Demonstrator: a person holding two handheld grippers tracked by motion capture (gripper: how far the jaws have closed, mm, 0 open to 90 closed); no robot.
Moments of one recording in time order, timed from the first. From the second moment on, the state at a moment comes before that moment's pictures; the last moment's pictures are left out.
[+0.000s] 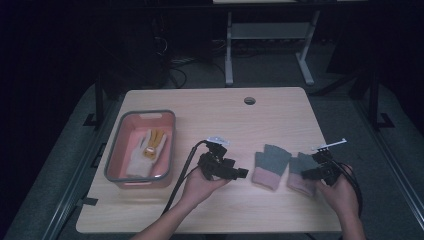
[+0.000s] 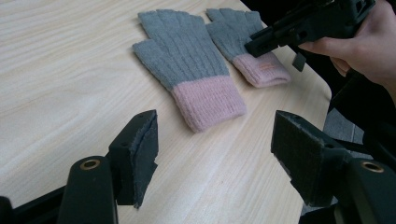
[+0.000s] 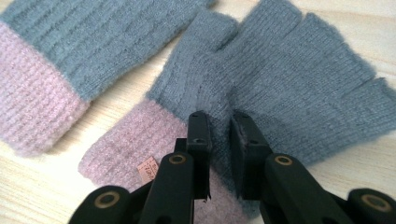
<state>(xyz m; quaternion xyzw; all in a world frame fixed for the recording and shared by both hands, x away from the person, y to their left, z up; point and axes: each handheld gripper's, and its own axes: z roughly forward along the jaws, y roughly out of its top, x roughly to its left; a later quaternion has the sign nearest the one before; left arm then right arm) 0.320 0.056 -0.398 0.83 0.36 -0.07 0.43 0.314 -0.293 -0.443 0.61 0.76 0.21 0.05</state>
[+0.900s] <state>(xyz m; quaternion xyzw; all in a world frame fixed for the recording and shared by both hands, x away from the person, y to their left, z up) 0.321 0.061 -0.396 0.82 0.36 -0.07 0.43 0.306 -0.288 -0.411 0.60 0.76 0.24 0.06</state>
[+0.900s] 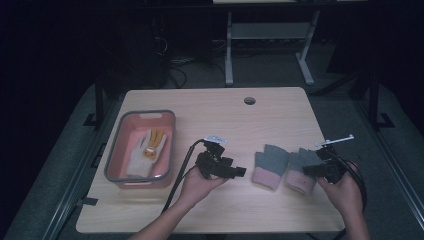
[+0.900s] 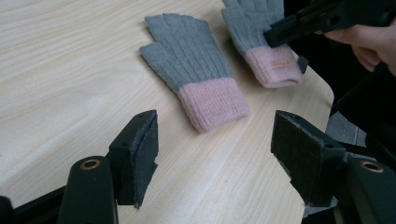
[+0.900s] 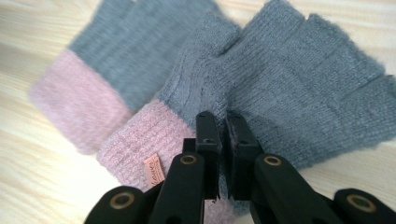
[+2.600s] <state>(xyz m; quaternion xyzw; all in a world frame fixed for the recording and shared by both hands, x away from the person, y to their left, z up) 0.328 0.052 -0.409 0.83 0.37 -0.07 0.41 0.346 -0.207 -0.419 0.58 0.77 0.25 0.02</state>
